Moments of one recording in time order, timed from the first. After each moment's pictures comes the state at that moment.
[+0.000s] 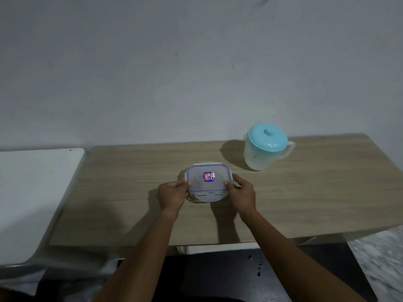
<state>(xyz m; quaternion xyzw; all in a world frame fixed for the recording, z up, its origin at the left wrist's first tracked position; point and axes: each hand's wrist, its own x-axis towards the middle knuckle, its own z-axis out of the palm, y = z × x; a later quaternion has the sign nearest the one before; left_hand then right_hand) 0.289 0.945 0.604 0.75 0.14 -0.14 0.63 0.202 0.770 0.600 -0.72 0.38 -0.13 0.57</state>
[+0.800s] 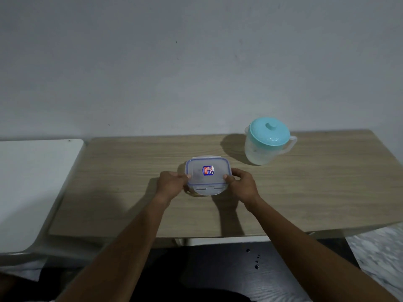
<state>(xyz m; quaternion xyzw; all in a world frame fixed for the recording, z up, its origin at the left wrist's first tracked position) 0.301 0.953 0.625 0.81 0.06 -0.22 0.54 0.206 0.754 0.609 -0.77 0.31 -0.05 0.55</state>
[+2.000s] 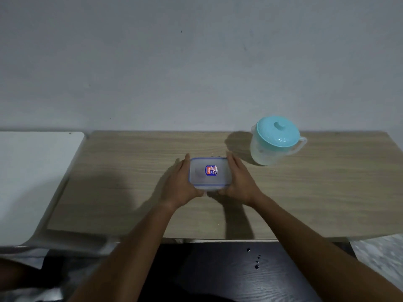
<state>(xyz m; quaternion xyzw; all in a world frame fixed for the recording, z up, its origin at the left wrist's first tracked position) 0.291 0.948 0.627 0.91 -0.21 -0.13 0.34 0.222 0.741 0.614 -0.93 0.06 0.01 0.36</state>
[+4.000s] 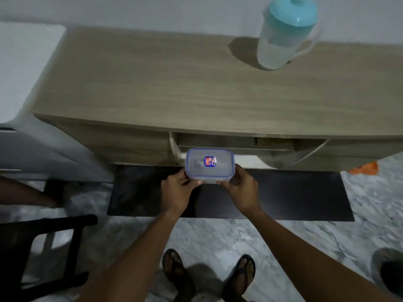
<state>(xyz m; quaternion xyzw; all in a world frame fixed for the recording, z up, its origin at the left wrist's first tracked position) 0.031 1.030 0.479 0.82 -0.01 -0.17 0.55 -0.038 0.843 0.468 -0.83 0.27 -0.04 0.49</state>
